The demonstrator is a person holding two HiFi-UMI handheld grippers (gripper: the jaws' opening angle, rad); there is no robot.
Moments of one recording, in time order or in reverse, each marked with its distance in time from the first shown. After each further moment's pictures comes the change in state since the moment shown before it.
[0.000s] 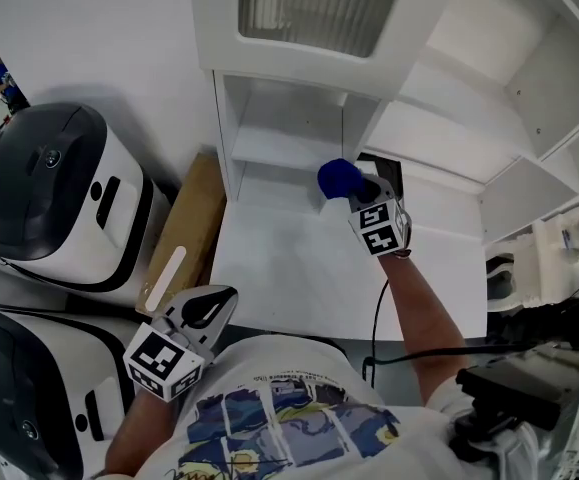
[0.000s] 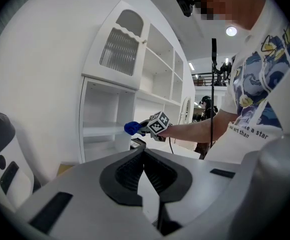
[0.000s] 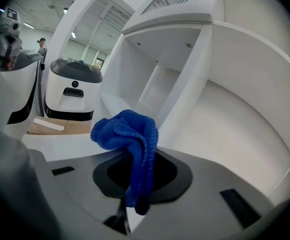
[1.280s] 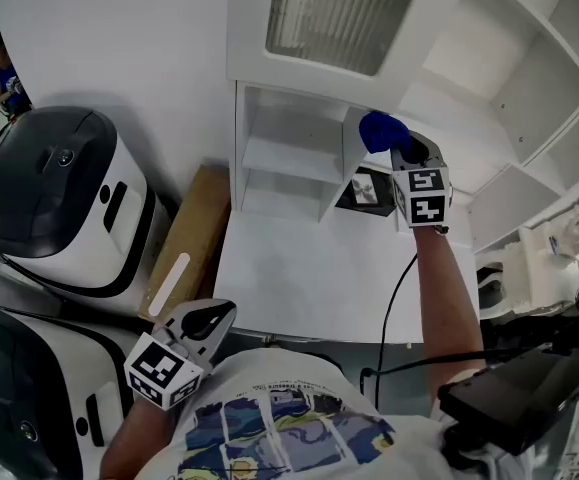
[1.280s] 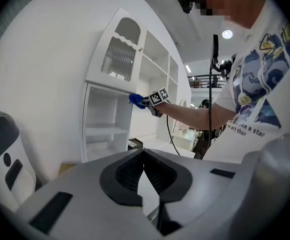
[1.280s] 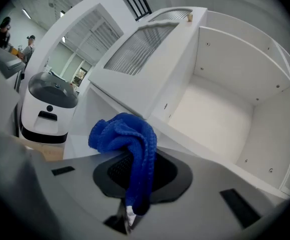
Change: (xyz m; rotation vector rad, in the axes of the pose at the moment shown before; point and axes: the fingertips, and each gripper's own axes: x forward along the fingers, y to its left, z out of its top) left arm -0.043 -0.010 -0.011 0.014 -0.026 -0.025; right arm -0.092 -0.110 0.135 0.009 -0.212 -0.273
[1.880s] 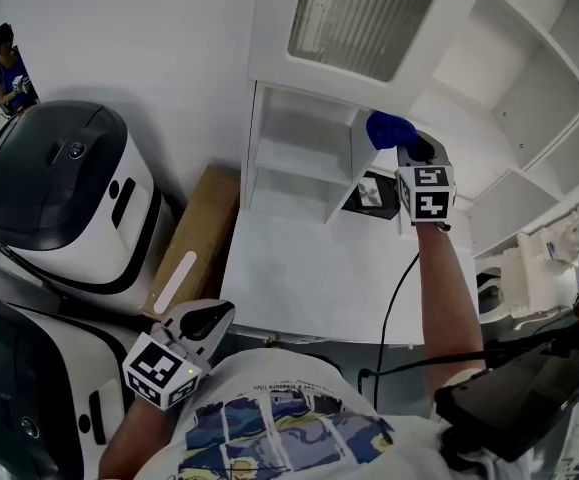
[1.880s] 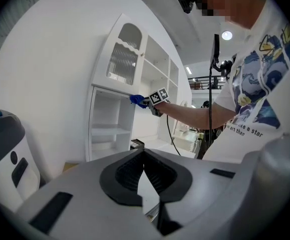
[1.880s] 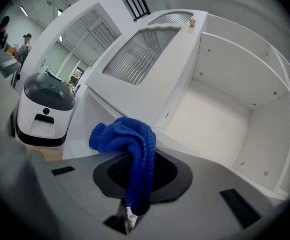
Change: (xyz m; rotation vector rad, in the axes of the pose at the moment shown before) left arm -0.028 0.007 -0.005 -0.004 -0.023 0.014; right arm -0.004 0.005 0.022 0.021 -0.005 -0.036
